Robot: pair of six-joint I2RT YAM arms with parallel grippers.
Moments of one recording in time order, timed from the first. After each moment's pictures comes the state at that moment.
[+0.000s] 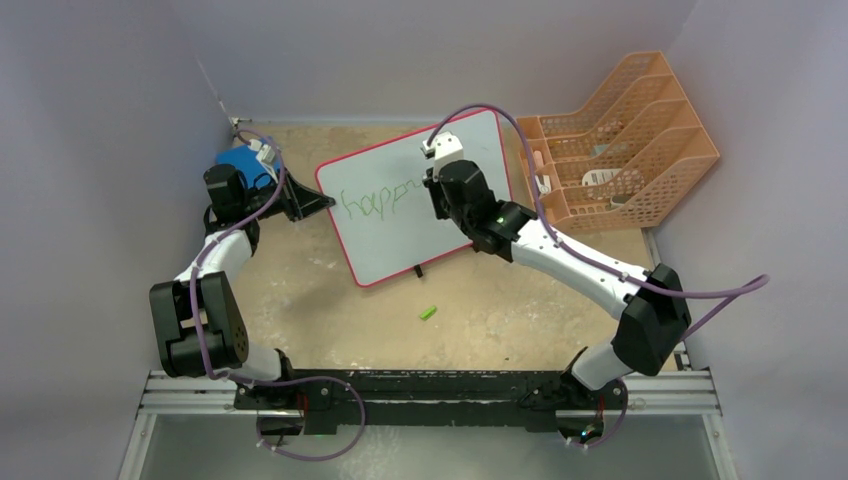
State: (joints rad) left arm 0.23 1.45 0.82 0.35 1.25 -0.35; right arm 0.80 1.52 1.28 -0.22 0.37 0.11
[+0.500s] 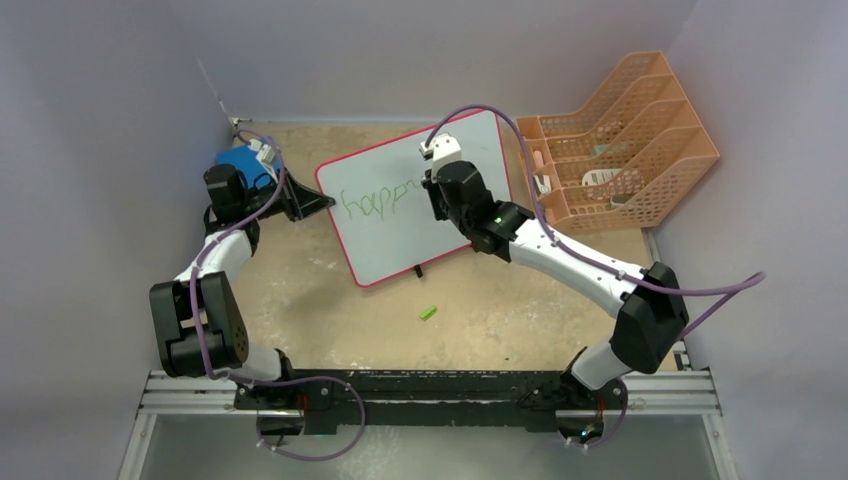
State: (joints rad) left arm 0.23 1.45 0.82 0.35 1.25 -0.35; right arm 0.80 1.54 1.28 -0.22 0.37 0.11
